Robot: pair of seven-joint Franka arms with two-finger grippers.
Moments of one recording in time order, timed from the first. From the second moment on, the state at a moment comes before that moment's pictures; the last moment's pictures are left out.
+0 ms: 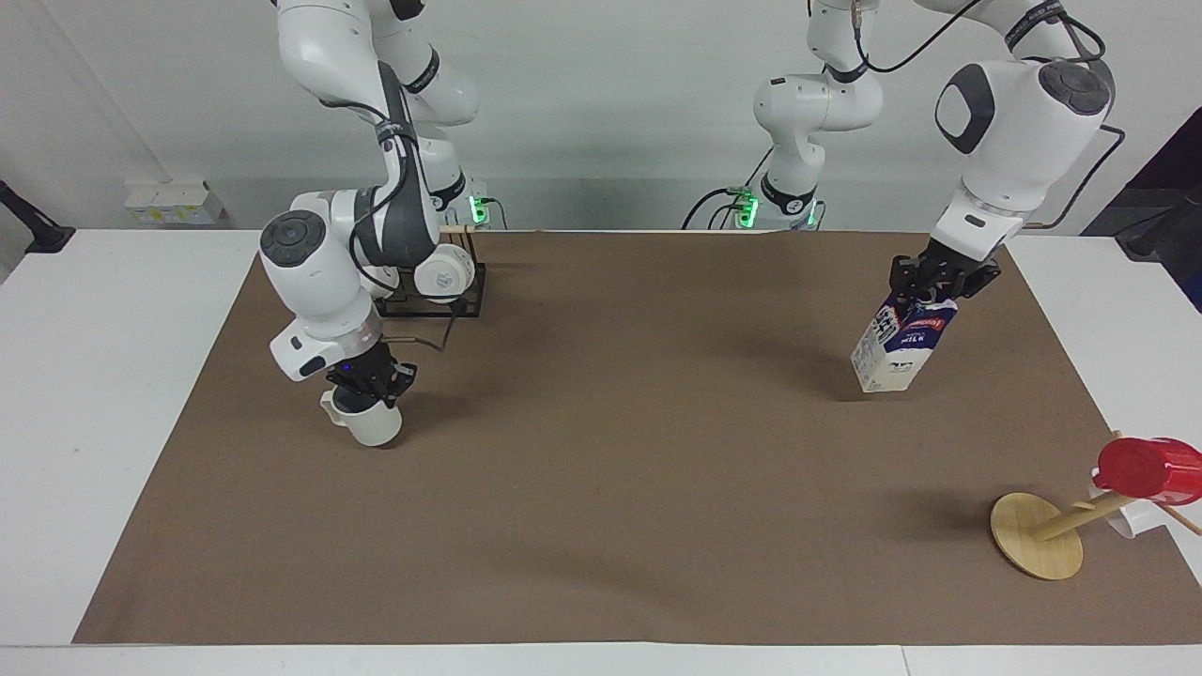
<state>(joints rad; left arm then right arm) -0.03 -0.11 0.00 -1.98 -0.02 1.92 0.04 0.00 0.25 0.09 -1.86 -0.02 2.16 0.18</state>
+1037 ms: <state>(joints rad) -0.22 -0.05 -0.02 -1.87 -0.05 1.93 -0.33 0.48 0.37 0.10 -1.71 -0.03 2.16 0.73</state>
